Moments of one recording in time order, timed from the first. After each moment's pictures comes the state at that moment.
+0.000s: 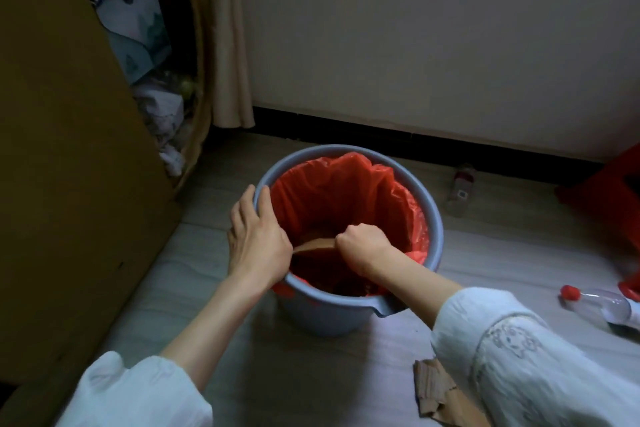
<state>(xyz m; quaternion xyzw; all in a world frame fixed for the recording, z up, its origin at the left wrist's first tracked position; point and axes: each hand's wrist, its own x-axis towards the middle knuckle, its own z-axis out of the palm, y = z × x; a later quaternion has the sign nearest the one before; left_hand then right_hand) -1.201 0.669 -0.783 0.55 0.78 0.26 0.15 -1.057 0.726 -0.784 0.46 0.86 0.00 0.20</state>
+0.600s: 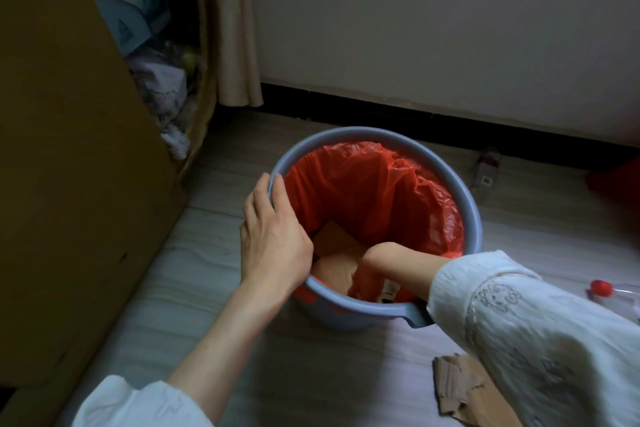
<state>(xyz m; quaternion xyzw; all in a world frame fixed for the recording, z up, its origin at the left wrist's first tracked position) -1.201 0.673 -0.790 0.56 0.78 0.26 0.12 -1.074 0.746 -0.842 0.38 0.71 -0.22 0.55</state>
